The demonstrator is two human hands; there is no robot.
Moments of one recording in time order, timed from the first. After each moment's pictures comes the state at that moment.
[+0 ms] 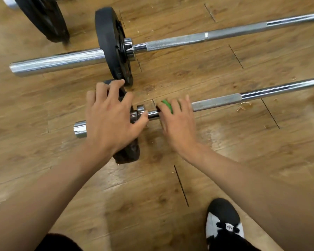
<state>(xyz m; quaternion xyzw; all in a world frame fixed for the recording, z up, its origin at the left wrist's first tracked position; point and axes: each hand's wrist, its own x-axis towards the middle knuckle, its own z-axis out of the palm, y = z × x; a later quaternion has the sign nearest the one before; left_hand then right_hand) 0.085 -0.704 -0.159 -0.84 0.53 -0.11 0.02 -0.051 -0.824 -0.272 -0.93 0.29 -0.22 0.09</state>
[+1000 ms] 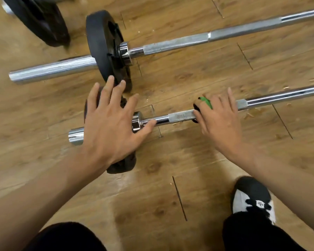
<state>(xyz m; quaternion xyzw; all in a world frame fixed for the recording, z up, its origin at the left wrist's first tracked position) 0.080 -0.737 -0.149 -0.83 0.56 -0.04 0.03 -0.116 -0.925 -0.273 -0.94 0.26 -0.20 0.02</state>
